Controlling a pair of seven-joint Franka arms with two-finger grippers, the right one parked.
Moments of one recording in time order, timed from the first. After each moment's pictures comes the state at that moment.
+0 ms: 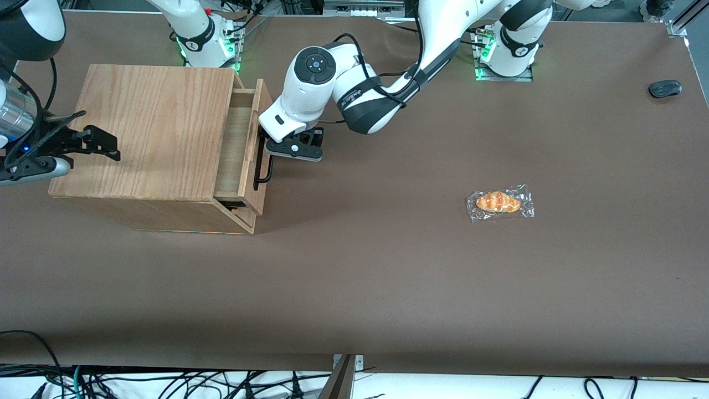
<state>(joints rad) -0.66 0.85 -0.43 -1.09 0.07 2.13 -0.94</state>
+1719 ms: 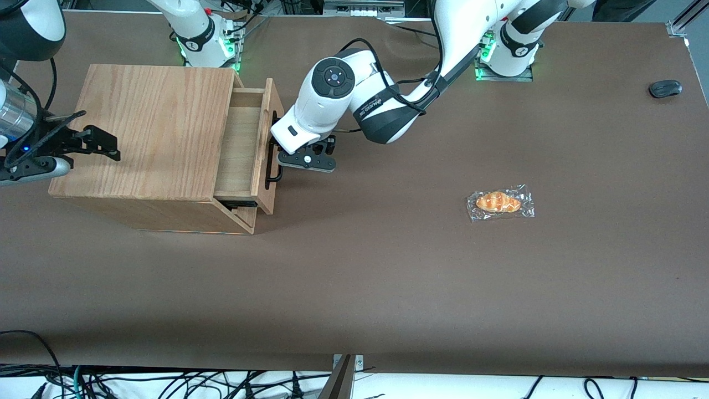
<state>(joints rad) -0.56 0.83 -0.50 -1.09 0.07 2.07 -0.89</state>
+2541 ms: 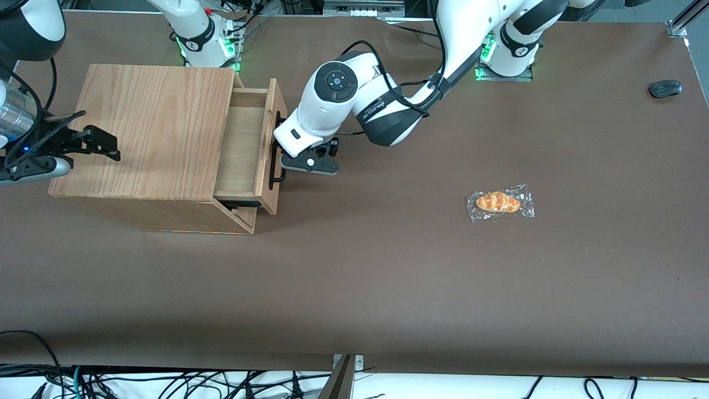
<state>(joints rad) -0.55 0.83 -0.50 -1.09 0.07 2.06 -0.88</state>
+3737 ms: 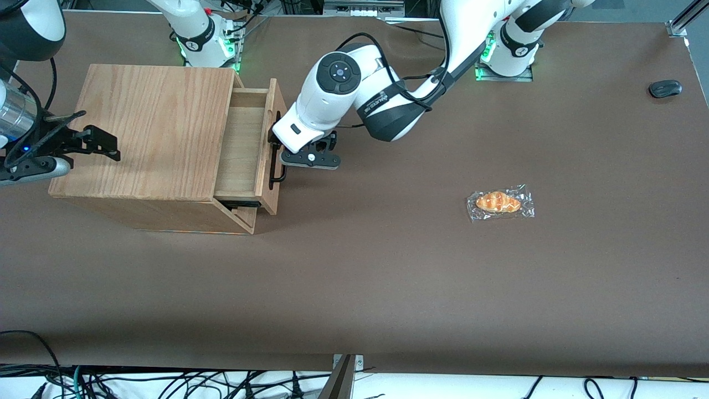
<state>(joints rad) -0.53 0.81 -0.52 -1.08 0.05 2.05 -0.95</state>
